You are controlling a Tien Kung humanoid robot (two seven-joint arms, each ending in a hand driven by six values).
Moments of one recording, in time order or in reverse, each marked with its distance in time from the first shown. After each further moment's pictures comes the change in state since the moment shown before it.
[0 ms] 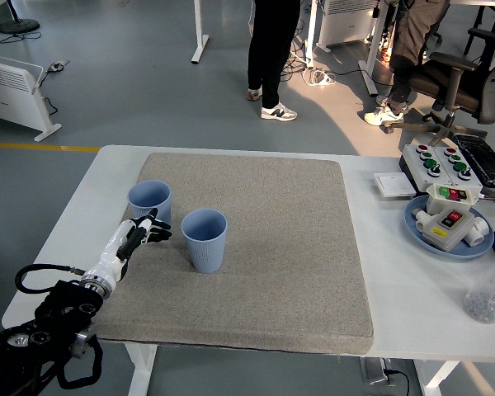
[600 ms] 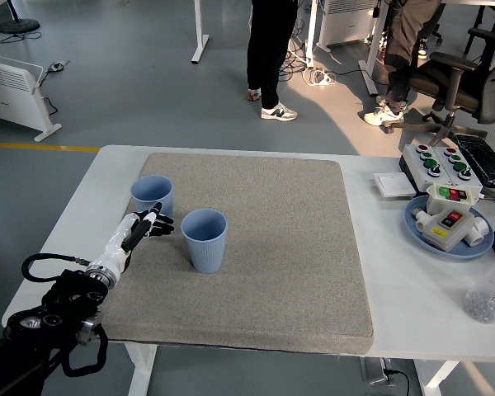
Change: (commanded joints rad) left arm -0.100 -0.028 0.188 0.126 -0.167 -0.002 -0.024; right arm 0.007 0.000 -0.019 0.000 0.002 0.003 0.000
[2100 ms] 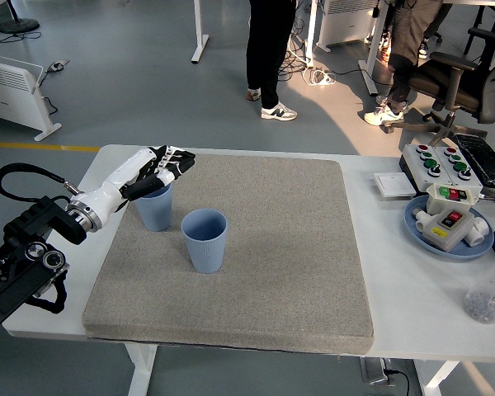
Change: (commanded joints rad) left arm 0.069 0.236 -0.514 -0.685 0.913 -0.249 0.384; right arm -0.007 -0.003 -0.013 0.000 0.038 -0.006 -0.001
